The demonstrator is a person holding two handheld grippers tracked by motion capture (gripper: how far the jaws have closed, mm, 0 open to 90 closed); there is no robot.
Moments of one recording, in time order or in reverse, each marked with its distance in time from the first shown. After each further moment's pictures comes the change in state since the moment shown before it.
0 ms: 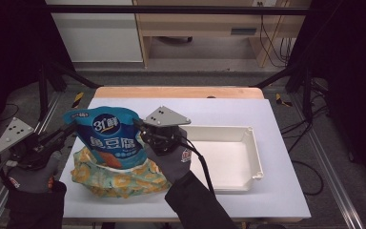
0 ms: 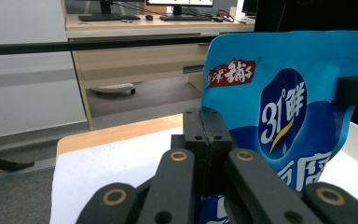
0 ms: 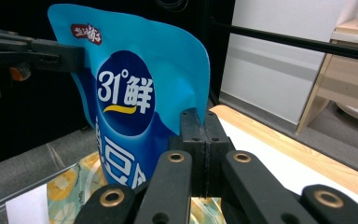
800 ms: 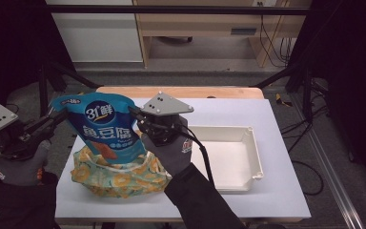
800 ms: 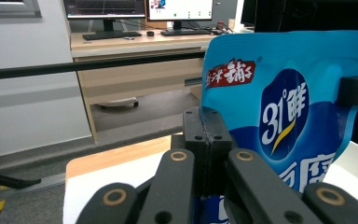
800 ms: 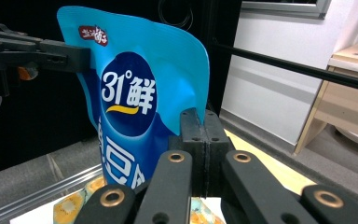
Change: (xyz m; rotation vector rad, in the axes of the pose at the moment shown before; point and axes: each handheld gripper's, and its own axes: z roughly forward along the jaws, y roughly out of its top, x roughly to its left) left arm -0.003 0.041 -0.013 -0.039 0.006 0.037; right arm 0.001 0.038 -0.012 -0.055 0.014 -0.044
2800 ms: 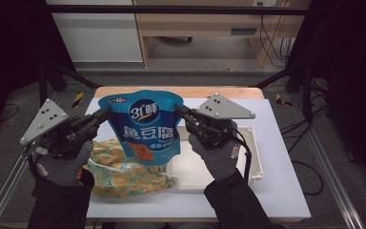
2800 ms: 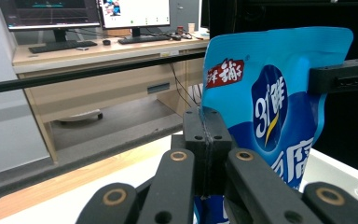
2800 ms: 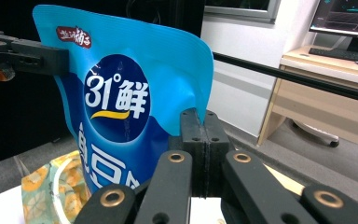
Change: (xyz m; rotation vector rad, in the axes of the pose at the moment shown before) left arm -0.078 0.016 0.040 -0.018 -0.149 0.060; right arm -0.048 -0.009 -0.084 -0.006 -0.115 0.002
